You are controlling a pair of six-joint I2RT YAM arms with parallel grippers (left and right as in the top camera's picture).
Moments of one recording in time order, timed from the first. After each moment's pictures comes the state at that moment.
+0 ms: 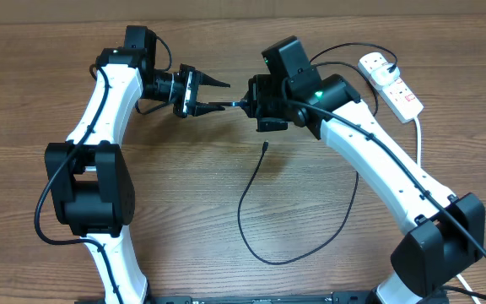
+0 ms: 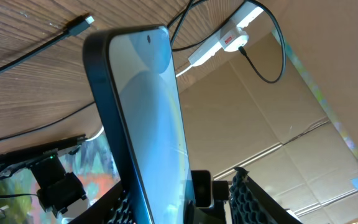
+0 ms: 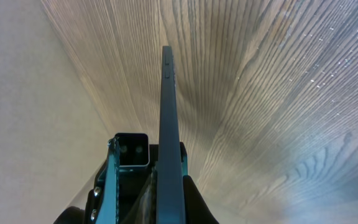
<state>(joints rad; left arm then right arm) -0.06 2.11 1.76 -1.02 1.13 -1.15 0.54 1.80 1.62 -0.76 -0.26 2.02</state>
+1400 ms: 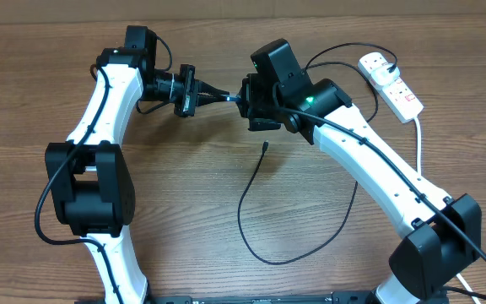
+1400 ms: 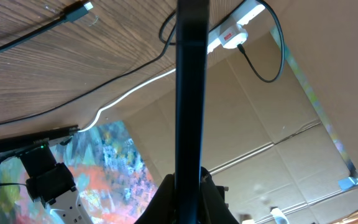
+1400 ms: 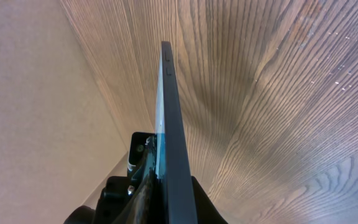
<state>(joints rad) -0.06 2.11 1.76 -1.02 1.15 -1.21 0.58 1.80 1.62 -0.71 -0.17 2.06</state>
